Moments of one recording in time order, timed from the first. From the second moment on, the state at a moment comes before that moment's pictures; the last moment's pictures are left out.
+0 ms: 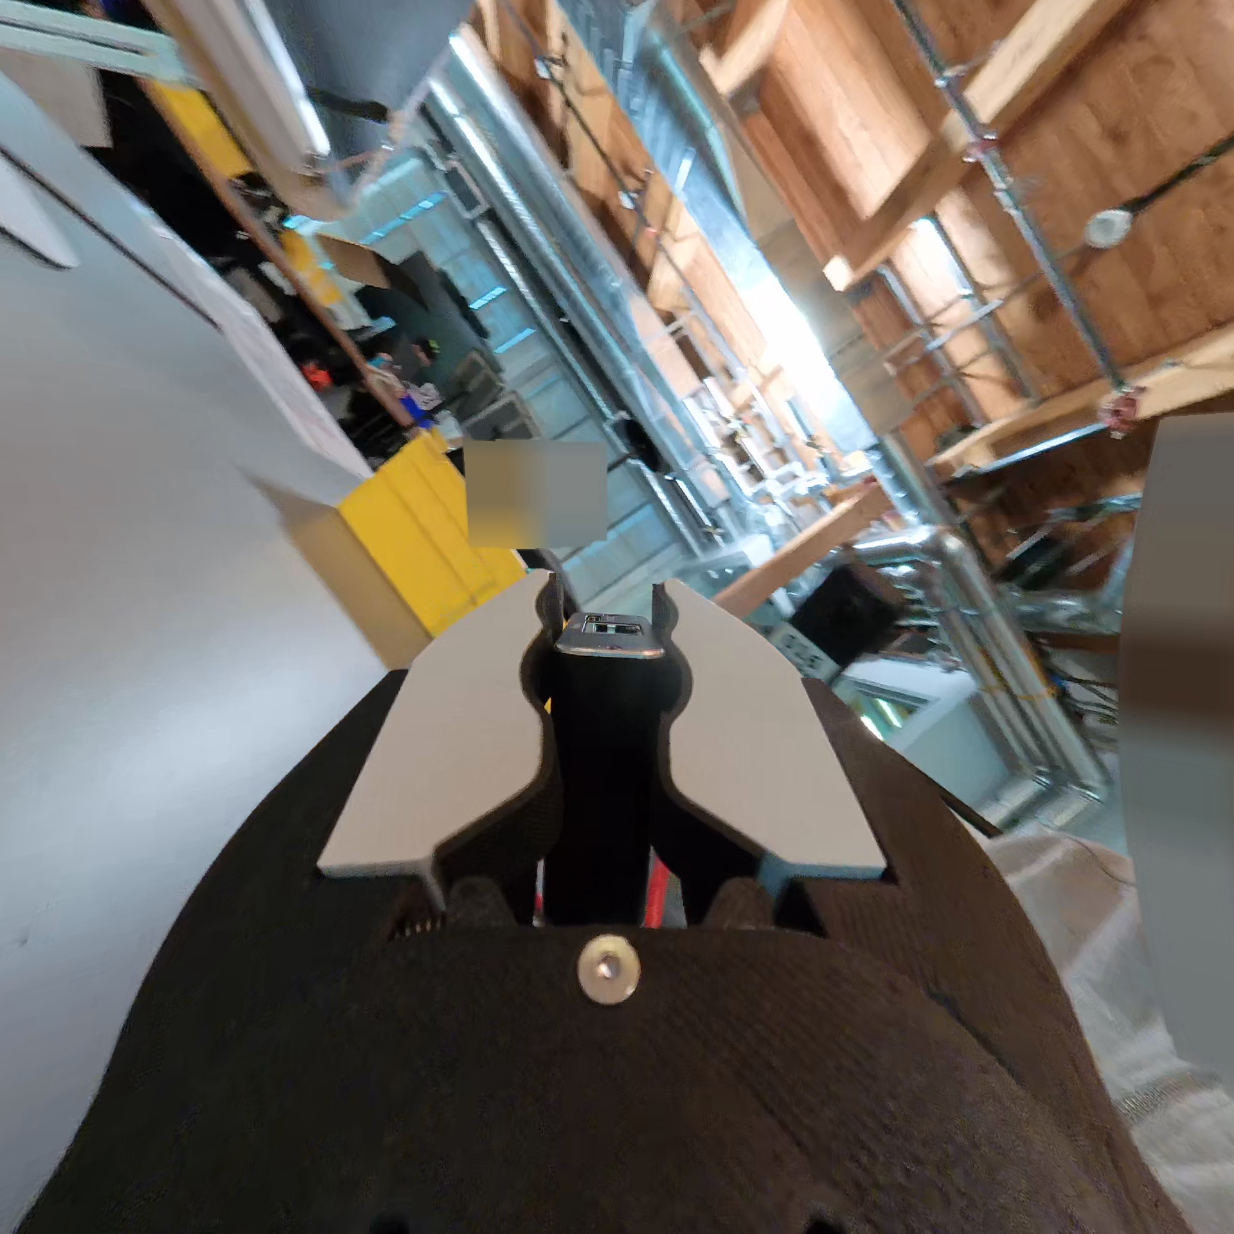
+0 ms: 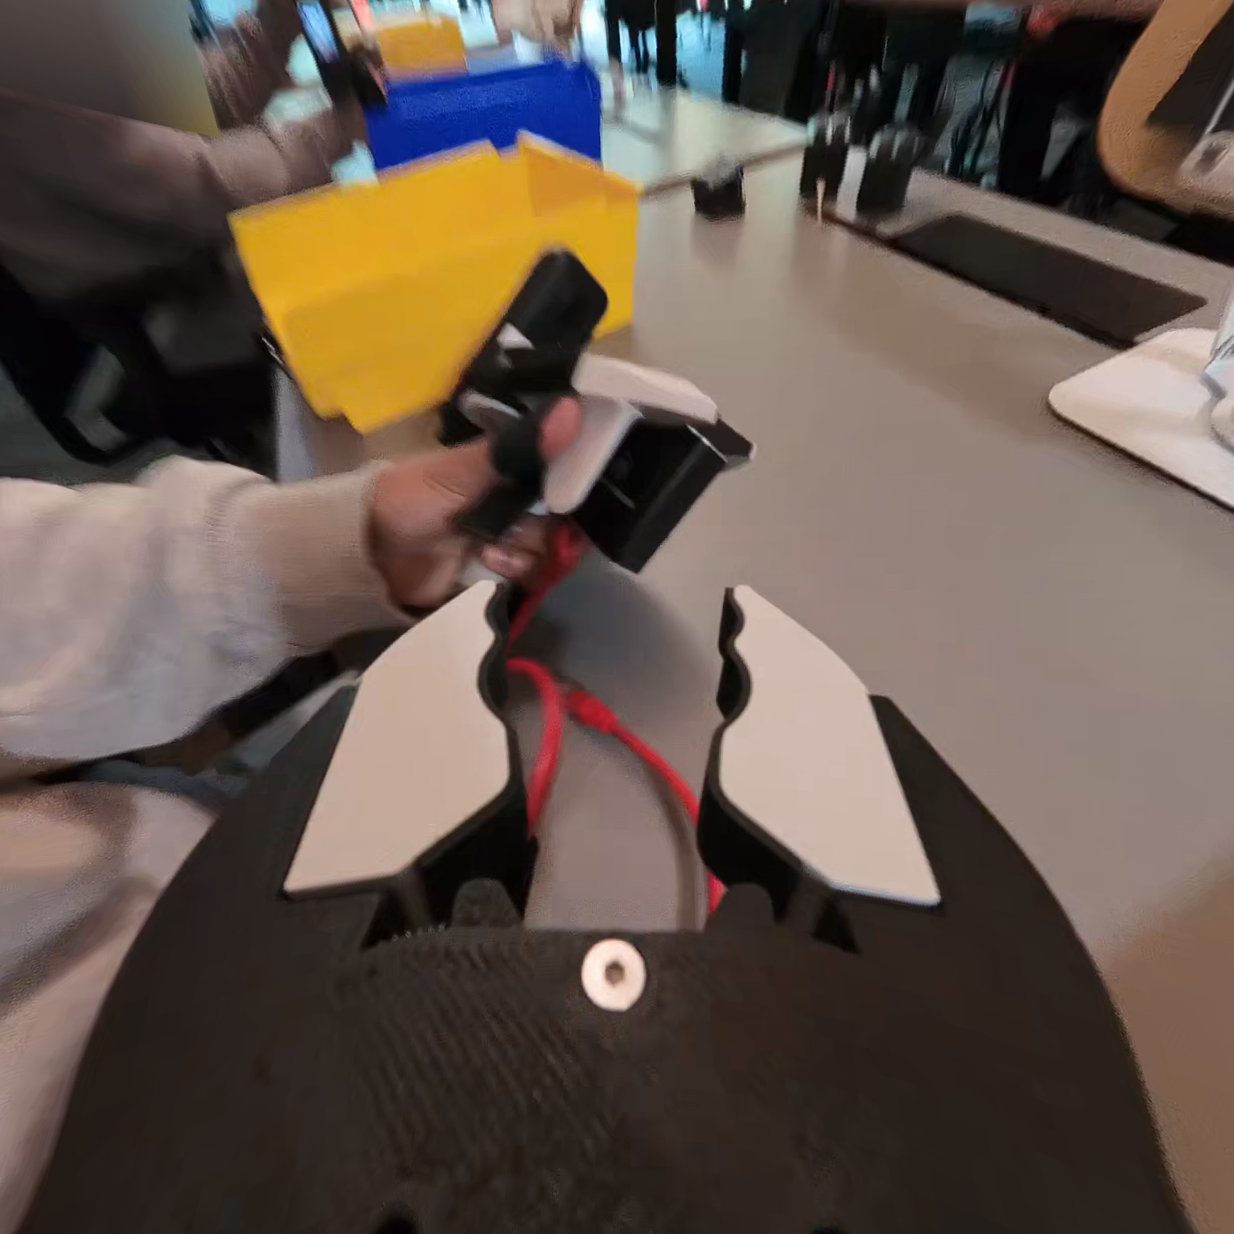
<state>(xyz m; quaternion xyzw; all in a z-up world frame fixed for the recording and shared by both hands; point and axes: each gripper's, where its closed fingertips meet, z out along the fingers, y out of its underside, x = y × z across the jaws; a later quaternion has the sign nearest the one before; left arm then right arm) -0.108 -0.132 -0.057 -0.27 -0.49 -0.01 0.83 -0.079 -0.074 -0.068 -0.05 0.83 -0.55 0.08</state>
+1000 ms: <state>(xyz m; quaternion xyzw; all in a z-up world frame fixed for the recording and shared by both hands) -0.100 -0.064 -0.097 -0.50 -0.45 -0.10 0.73 -0.074 -0.050 -0.131 -0.15 0.88 -0.25 0.39</state>
